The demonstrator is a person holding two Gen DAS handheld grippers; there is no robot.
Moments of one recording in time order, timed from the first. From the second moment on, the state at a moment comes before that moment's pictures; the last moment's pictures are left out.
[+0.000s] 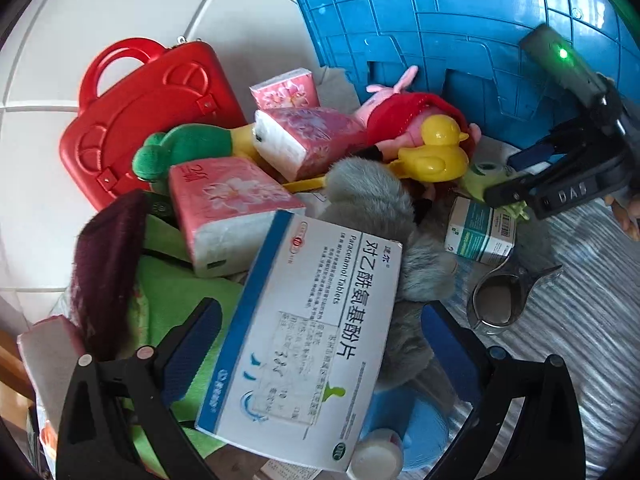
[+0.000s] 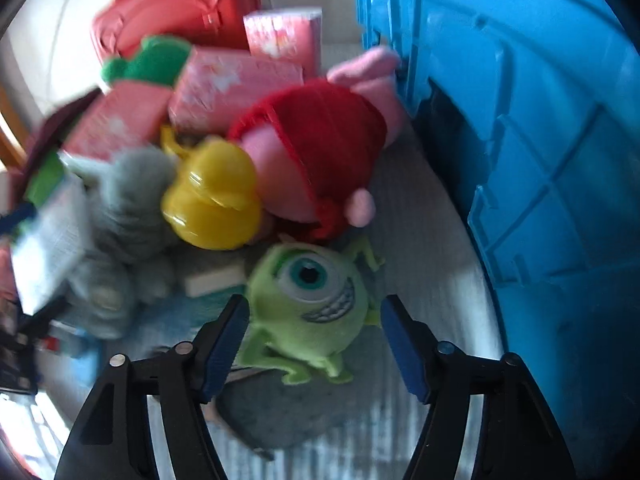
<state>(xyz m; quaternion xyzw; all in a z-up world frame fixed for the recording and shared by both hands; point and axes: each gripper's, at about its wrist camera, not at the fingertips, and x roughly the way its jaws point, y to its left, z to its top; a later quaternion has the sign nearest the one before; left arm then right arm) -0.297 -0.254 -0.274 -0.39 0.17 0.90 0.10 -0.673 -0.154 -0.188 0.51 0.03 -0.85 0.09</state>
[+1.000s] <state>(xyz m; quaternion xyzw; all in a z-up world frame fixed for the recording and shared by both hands) -0.307 -0.248 -0.308 -0.46 0.15 0.86 0.15 -0.658 -0.149 -0.176 0.55 0.05 -0.83 0.09</state>
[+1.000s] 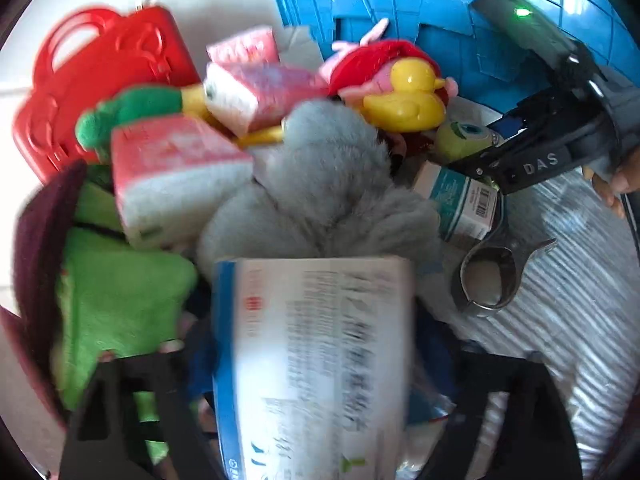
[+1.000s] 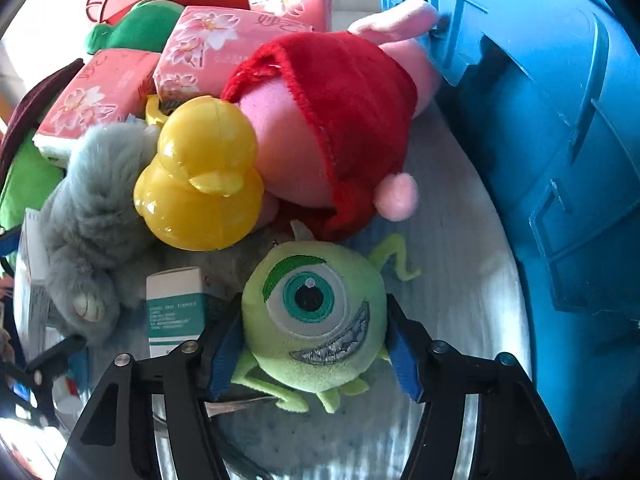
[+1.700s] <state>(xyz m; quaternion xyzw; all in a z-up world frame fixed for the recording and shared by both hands) -0.254 -0.265 -0.200 -0.33 0.10 0.94 0.04 -0.550 -0.167 -0.034 0.40 0.09 -0.90 0.13</state>
